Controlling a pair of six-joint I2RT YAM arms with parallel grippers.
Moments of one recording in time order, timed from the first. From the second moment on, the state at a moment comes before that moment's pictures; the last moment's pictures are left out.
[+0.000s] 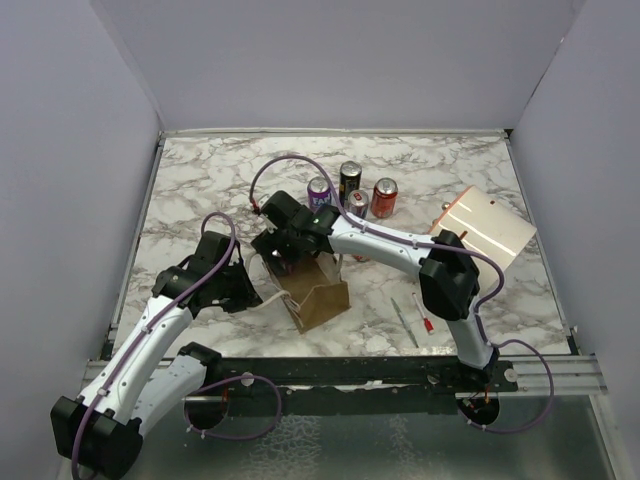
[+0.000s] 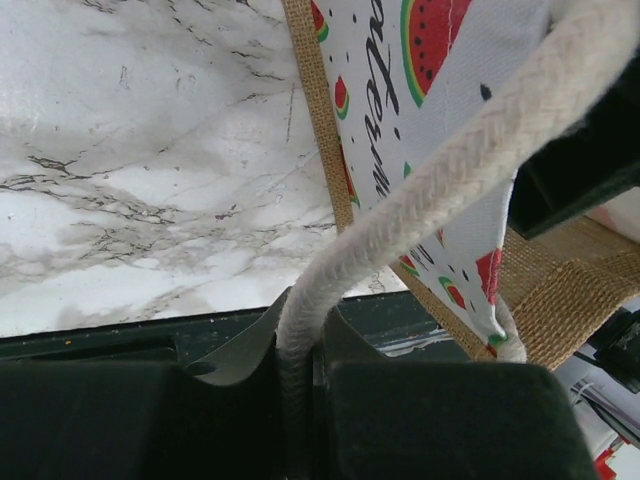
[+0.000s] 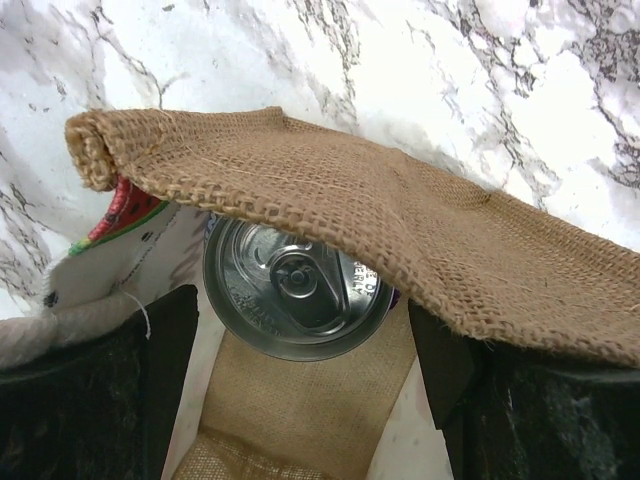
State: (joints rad) left arm -0.39 0.83 0.72 -0.96 0.21 -0.77; right arm 1.02 2.09 1.79 -0.66 0.06 0.16
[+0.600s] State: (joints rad) left arm -0.39 0.83 0.72 -0.99 0.21 -0.77; right arm 1.02 2.00 1.52 -0.32 0.07 0.14
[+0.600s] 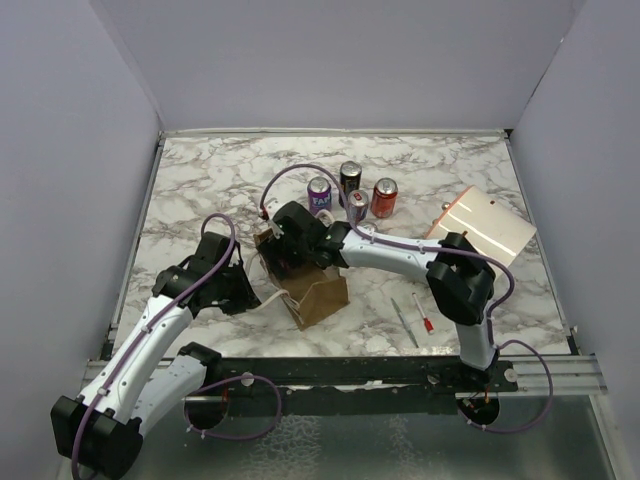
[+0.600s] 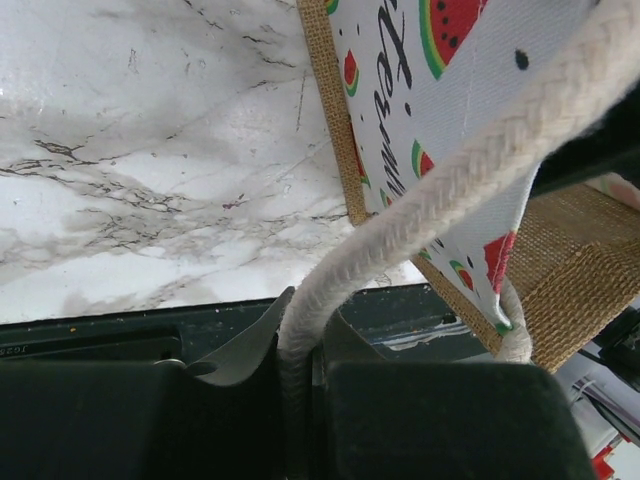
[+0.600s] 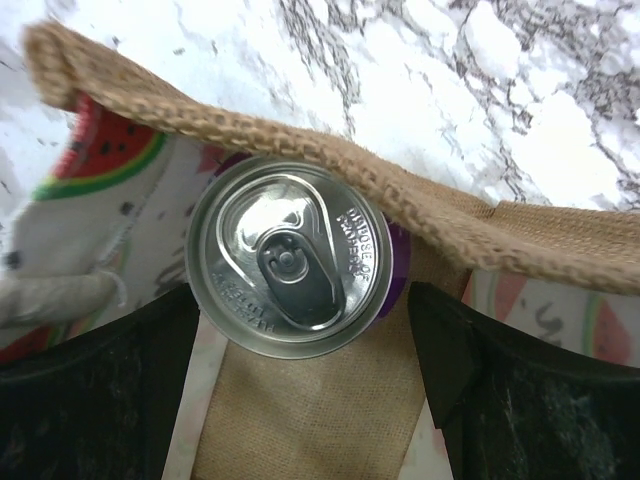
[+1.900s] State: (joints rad) left arm -0.39 0.86 0.76 -1.01 0.19 -0.73; right arm 1.01 2.01 1.37 0.15 0.02 0.02
